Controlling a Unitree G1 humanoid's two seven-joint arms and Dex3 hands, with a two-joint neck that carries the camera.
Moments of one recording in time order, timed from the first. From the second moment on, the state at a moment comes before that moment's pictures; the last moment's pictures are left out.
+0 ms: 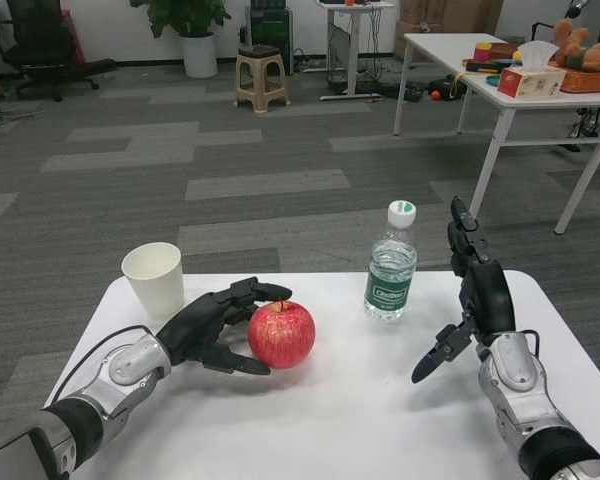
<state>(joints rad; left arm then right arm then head) -0.59 0.33 -0.84 1.11 -0.56 -0.86 -0.32 -0.34 -0.40 0.24 0.77 0.38 -0.79 -0.07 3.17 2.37</state>
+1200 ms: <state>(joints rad) -0.58 0.32 -0.80 1.14 -0.58 -0.89 -0.33 -0.38 -0.40 0.26 0.83 0.38 -0.79 -0.07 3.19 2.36</state>
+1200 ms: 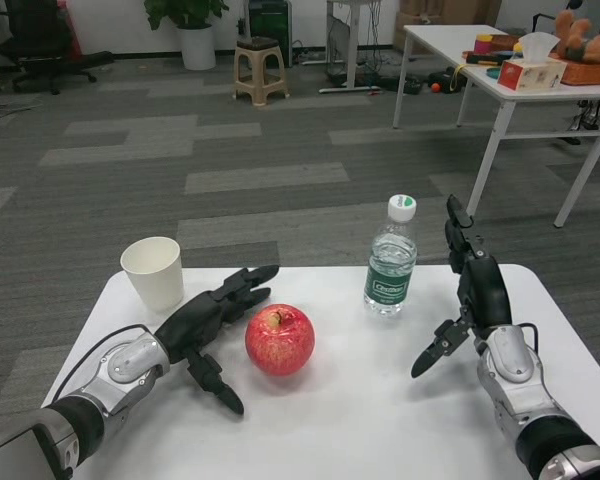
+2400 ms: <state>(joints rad) -0.38 0.40 -0.37 0.45 -0.55 -0.80 -0.35 -0.38 -0.41 0.27 0.78 0.38 -0.79 -0.07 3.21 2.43</state>
